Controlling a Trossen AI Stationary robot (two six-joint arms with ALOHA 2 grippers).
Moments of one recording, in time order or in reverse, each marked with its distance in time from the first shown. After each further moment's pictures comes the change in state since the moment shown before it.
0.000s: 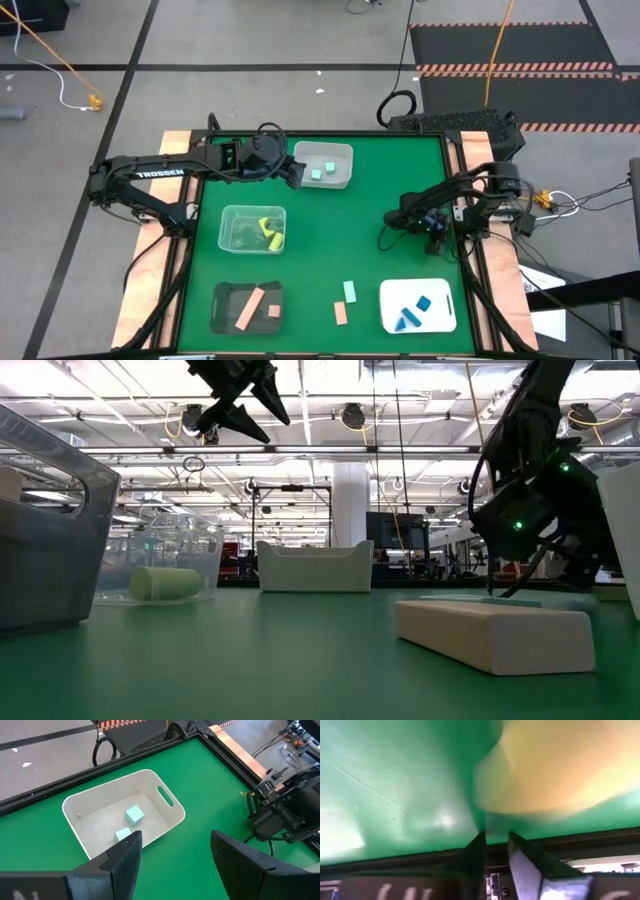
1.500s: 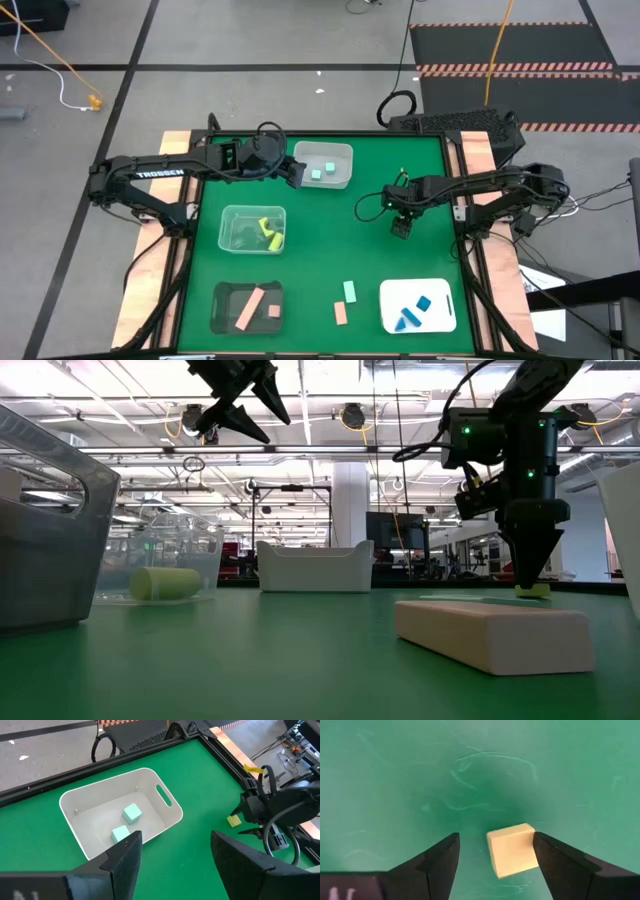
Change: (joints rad) left arm -0.001 0.000 0.000 0.000 0.004 -0.046; right arm -0.083 -0.355 0.043 0.396 0.145 0.146
